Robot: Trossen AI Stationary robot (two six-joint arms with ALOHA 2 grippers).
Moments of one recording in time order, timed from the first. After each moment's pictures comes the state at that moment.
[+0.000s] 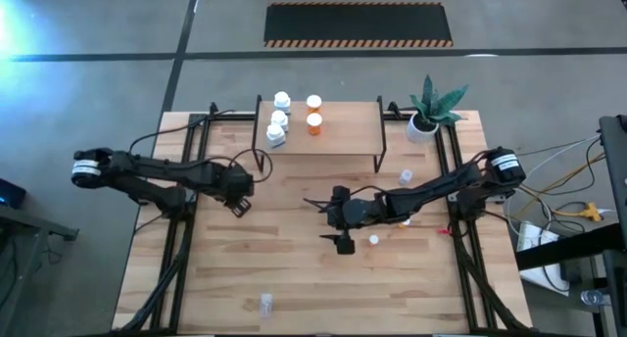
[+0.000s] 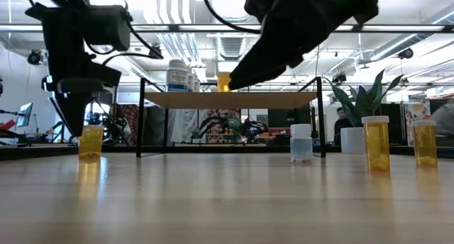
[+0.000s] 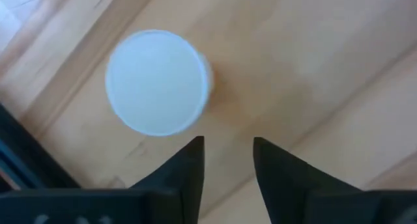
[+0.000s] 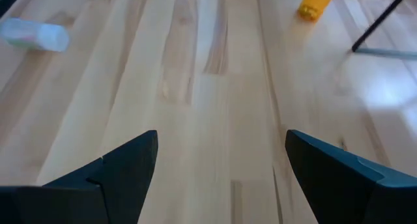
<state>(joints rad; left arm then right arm) 0.06 1.16 0.65 -0.95 -0.24 -0.73 0.20 1.69 0.97 0.08 0.13 0.03</state>
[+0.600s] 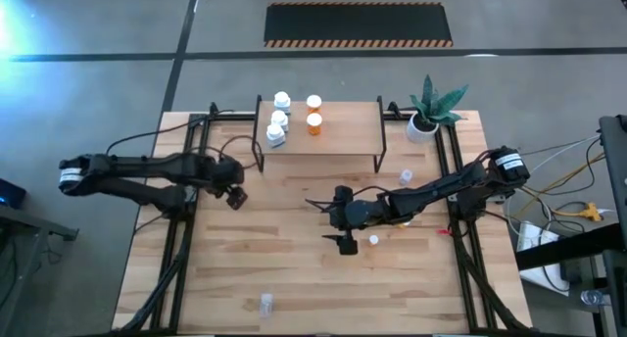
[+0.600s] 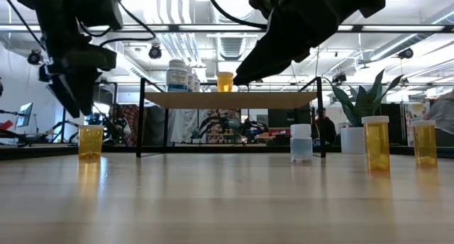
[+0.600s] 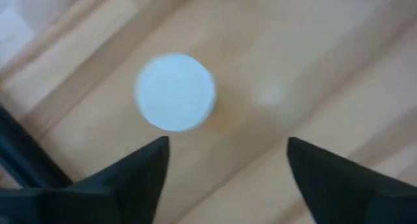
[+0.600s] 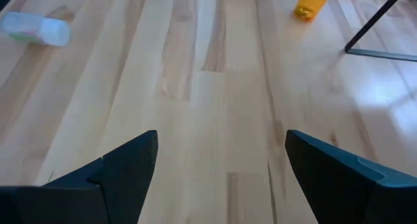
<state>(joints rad) 0.14 0.98 0.69 -1.01 -0.19 -0.72 0.22 1.66 0.97 0.04 0.16 0.02</state>
